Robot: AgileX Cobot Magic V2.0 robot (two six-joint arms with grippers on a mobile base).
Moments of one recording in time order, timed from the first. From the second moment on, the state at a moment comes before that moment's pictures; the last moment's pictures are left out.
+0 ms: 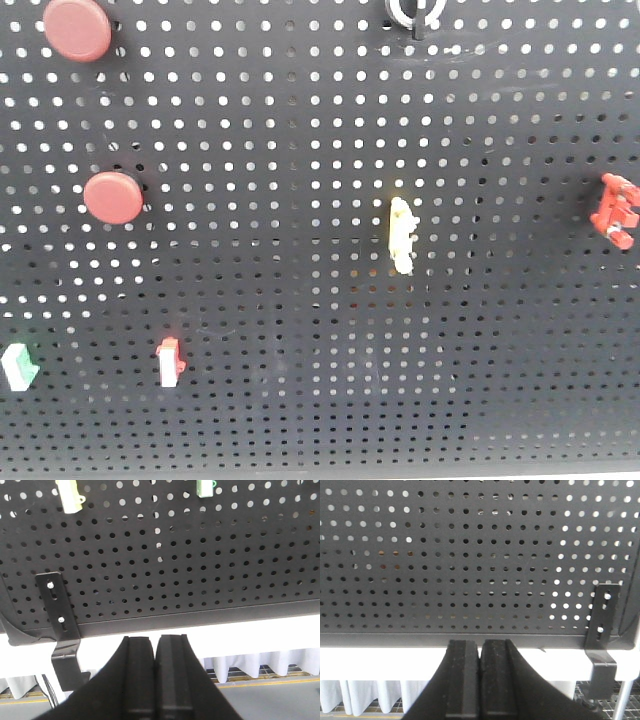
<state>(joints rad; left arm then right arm) -0.01 -0.01 0.03 0.01 0.15 0.07 0.00 -0.01 0.03 -0.03 0.08 -0.01</state>
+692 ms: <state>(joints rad) -0.01 -0.01 0.03 0.01 0.13 0.07 0.00 -0.01 0.03 -0.03 0.03 -0.01</state>
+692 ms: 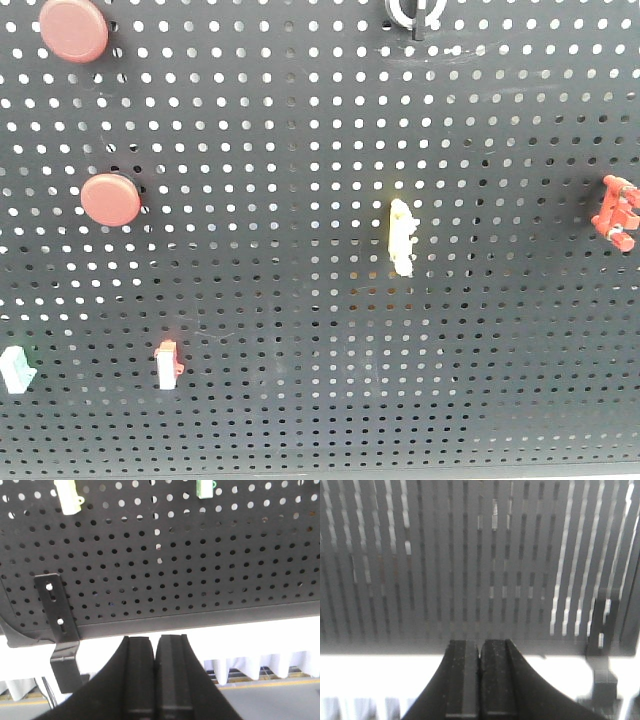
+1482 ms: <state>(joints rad) -0.01 0.32 -0.82 0.44 -0.13 -0.29 0.00 0.35 -0.77 -0.03 0.10 0.09</state>
